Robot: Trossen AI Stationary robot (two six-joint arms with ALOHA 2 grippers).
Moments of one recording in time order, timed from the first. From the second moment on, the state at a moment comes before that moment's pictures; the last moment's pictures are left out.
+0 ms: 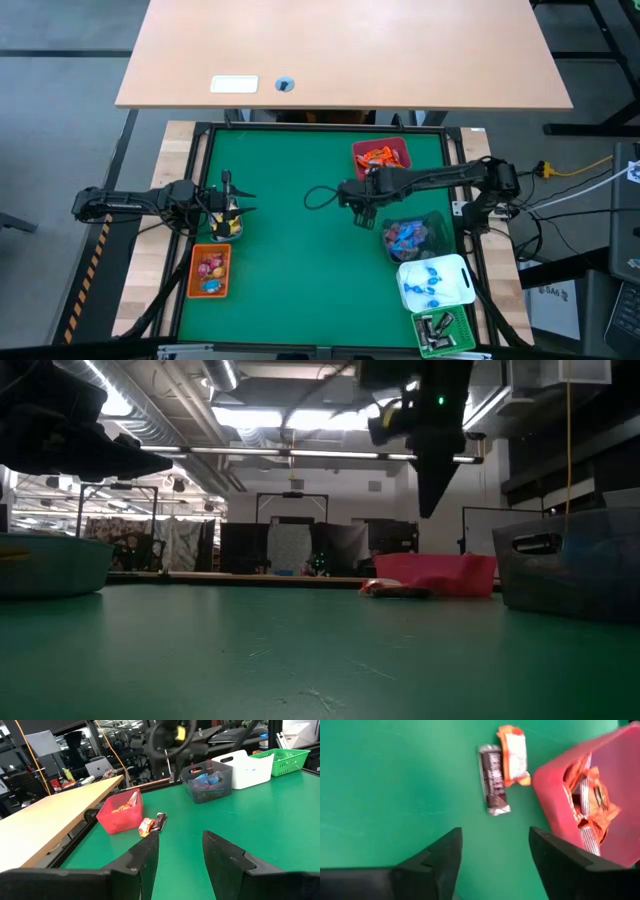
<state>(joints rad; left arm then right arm) 0.03 0.11 0.01 0.02 -0.09 0.25 0.02 1.75 1.44 -1.15 0.30 0.28</state>
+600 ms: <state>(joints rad) 0.03 0.11 0.01 0.02 -0.09 0.25 -0.15 1.75 1.23 -0.88 0.16 0.24</state>
